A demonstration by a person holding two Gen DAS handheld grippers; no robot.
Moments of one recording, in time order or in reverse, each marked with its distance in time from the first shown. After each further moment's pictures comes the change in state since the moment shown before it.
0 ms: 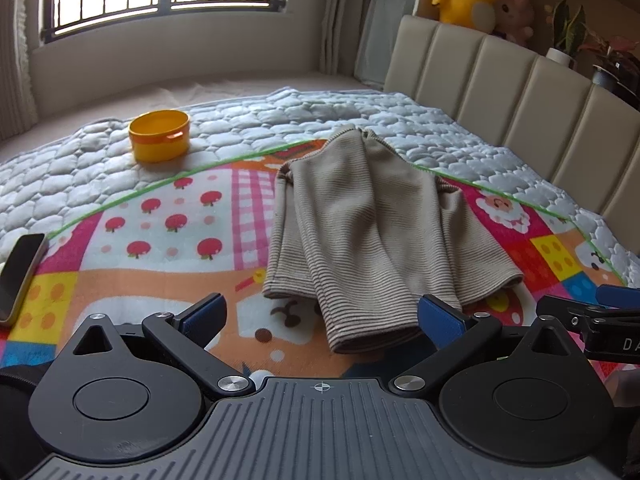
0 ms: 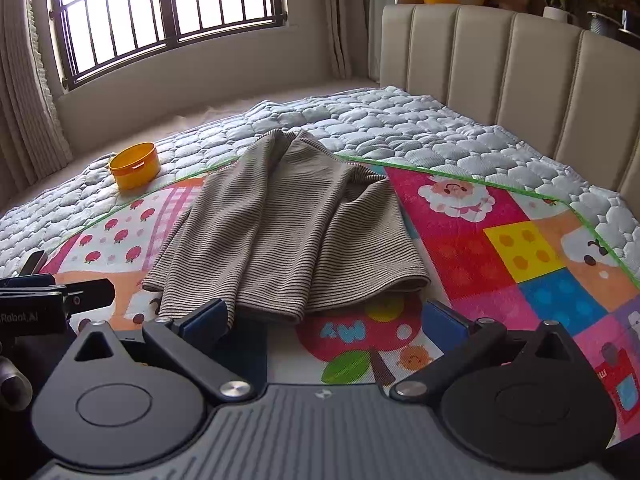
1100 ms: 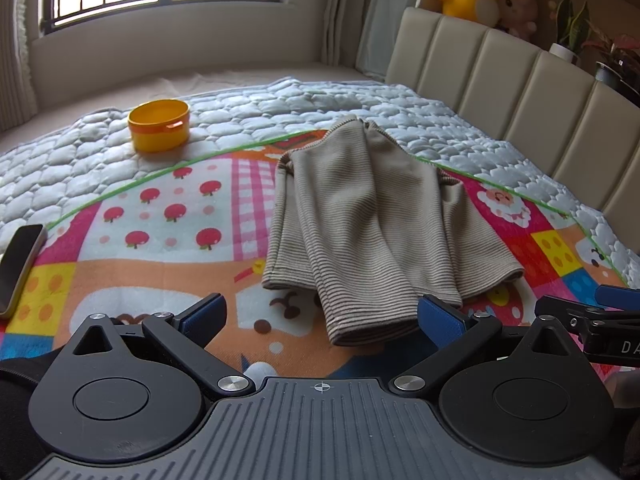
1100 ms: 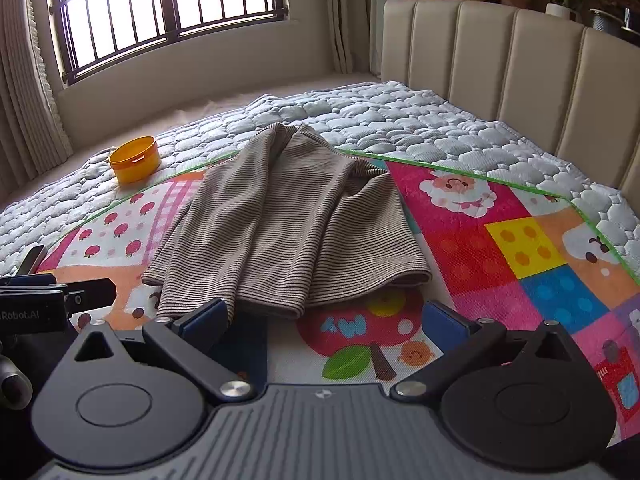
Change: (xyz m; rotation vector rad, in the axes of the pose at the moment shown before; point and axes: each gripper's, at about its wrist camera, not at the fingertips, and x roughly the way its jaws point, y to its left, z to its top) left arm 0.004 0.000 -0.001 -0.009 0.029 -0.001; right arm 0.003 0.001 -0.002 -0.004 0.016 0.000
